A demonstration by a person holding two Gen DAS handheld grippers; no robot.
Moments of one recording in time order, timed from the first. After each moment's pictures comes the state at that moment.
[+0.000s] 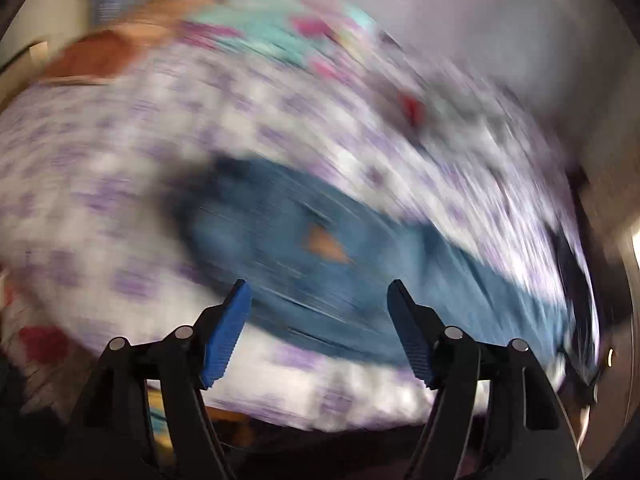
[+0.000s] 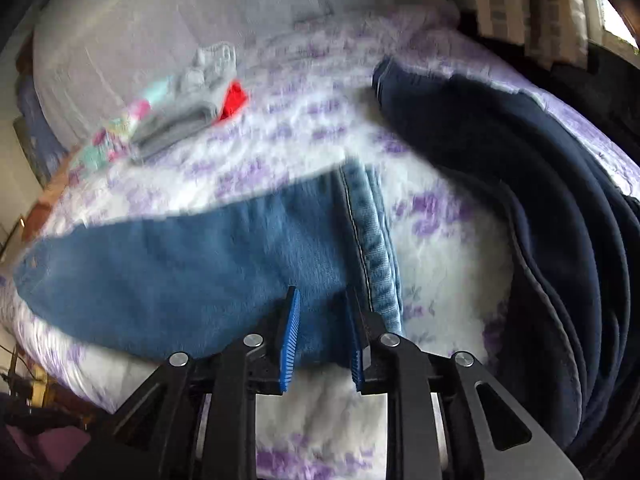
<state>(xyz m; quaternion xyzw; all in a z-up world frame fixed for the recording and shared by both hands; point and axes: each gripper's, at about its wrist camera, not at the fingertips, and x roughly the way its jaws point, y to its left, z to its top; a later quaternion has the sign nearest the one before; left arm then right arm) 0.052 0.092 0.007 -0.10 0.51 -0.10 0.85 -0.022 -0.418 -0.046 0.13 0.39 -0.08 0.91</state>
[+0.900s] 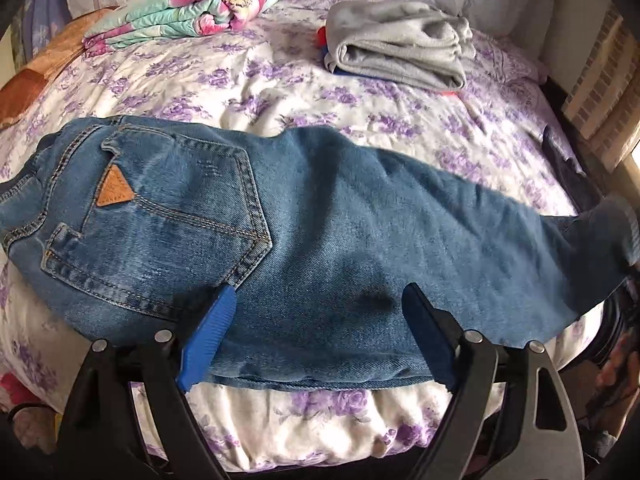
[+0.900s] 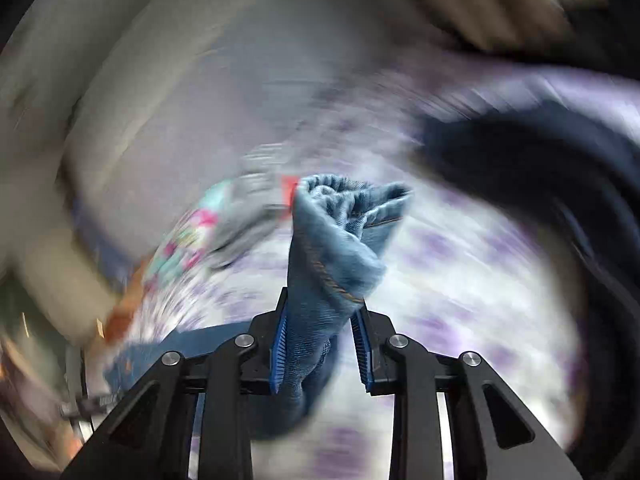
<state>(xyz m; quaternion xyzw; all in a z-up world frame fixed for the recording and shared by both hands) 0.054 -0.004 -0.060 -0.04 0.49 -0.15 0.86 -0.030 -0.372 0.004 0.24 0.23 0.01 0.94</state>
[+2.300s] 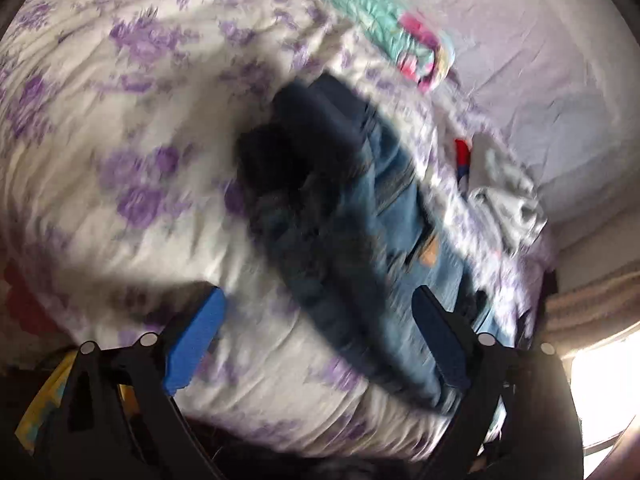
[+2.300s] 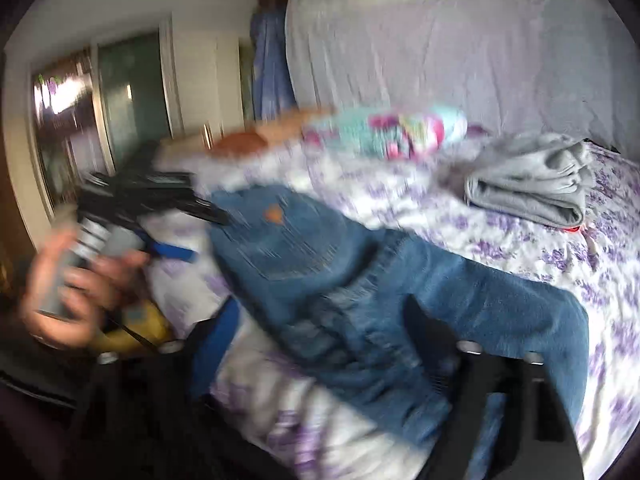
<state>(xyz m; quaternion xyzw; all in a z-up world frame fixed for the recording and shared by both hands) 0.057 0.198 -0.073 -0.36 0.47 -0.04 0.81 0.007 -0.105 -0.011 -0.02 0.27 0.28 0.92</state>
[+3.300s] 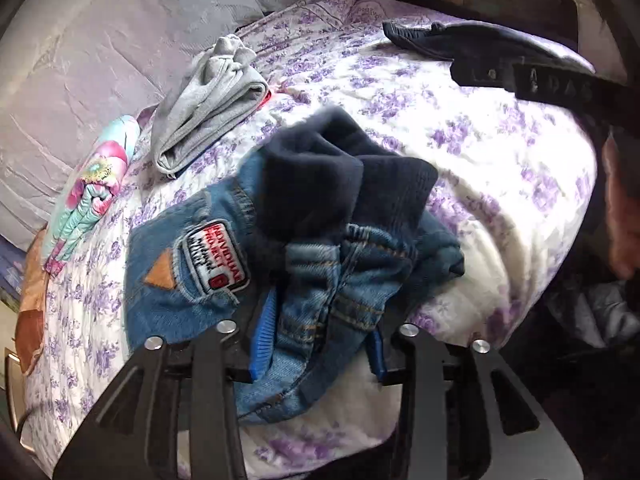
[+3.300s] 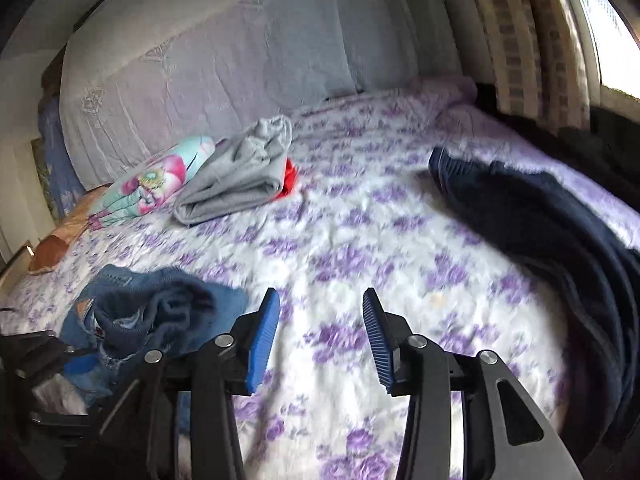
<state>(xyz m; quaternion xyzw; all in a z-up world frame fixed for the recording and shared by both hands) -0.034 -0.173 -0.038 0.30 0.35 -0.26 0.85 -0.007 -0.323 -0.009 0.12 0.28 -0.08 0.95</state>
